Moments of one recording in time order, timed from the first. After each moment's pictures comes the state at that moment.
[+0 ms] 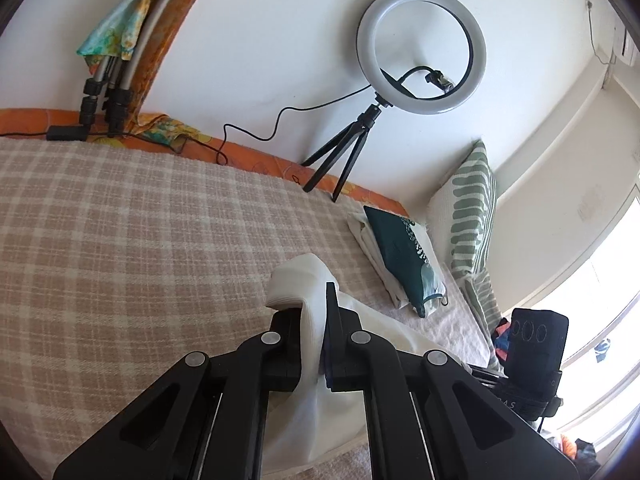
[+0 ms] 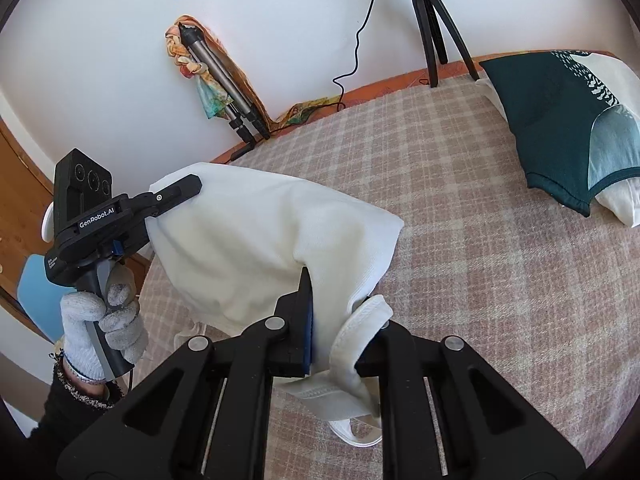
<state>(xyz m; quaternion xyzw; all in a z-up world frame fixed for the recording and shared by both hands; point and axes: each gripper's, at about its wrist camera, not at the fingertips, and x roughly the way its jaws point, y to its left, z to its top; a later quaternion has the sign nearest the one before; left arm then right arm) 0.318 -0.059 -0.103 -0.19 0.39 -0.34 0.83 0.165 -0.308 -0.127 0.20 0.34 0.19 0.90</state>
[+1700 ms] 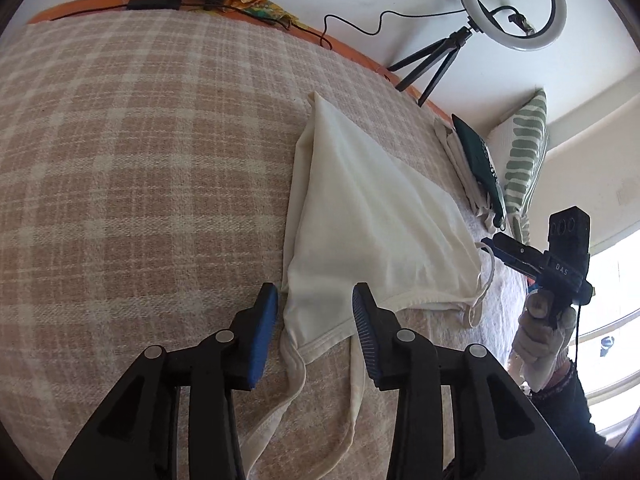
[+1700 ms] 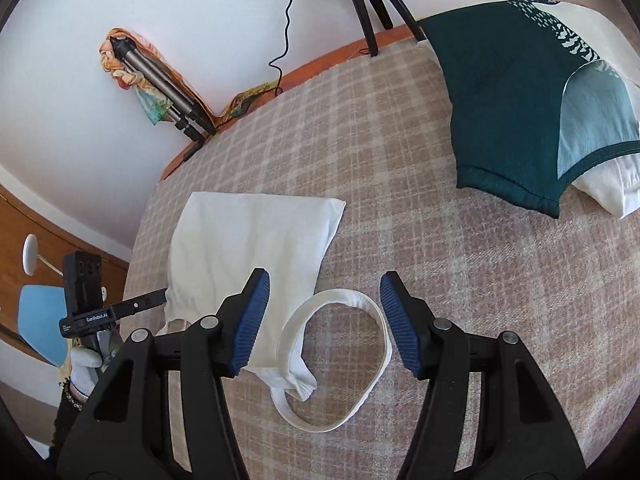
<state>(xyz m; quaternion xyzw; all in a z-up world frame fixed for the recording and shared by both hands) 0.302 0.003 -0.192 -0.14 0.55 -0.29 0.77 0.211 -0.340 -0.161 0.20 0.43 0.13 0.87</state>
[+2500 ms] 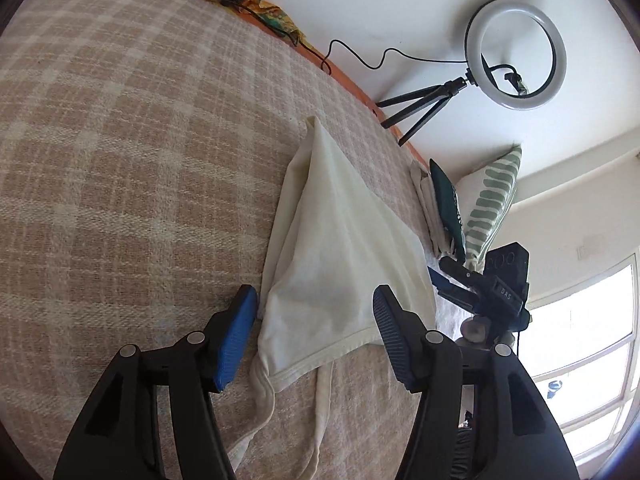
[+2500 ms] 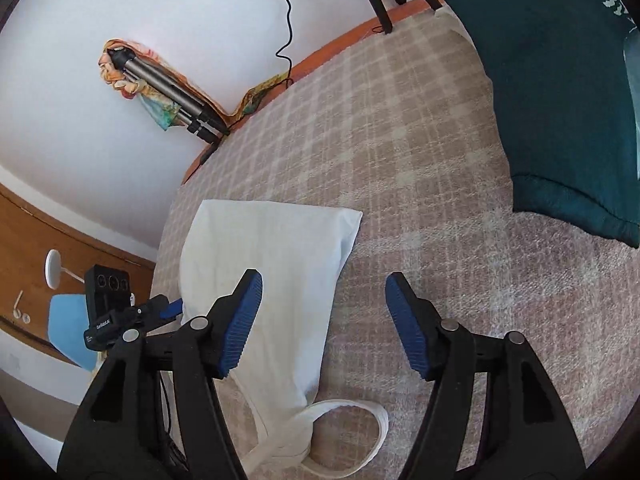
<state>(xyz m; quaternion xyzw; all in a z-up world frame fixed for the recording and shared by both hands) 0.310 0.022 -0.204 -0.28 0.52 -0.32 0.74 0.233 -0.332 -0.201 0.30 0.40 0.19 0.85</state>
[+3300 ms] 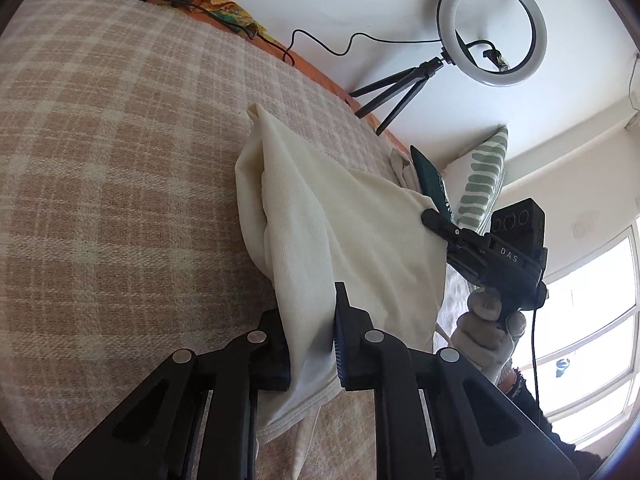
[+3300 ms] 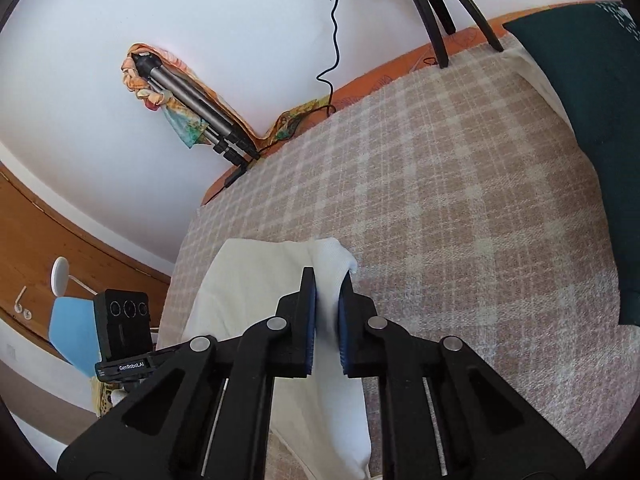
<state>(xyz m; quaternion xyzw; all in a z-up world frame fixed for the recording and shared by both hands) 0.313 -0.012 -0.195 -0.25 0.50 -0.35 0.75 0.253 -0.288 -0.152 0.26 0.34 0.20 0.88</state>
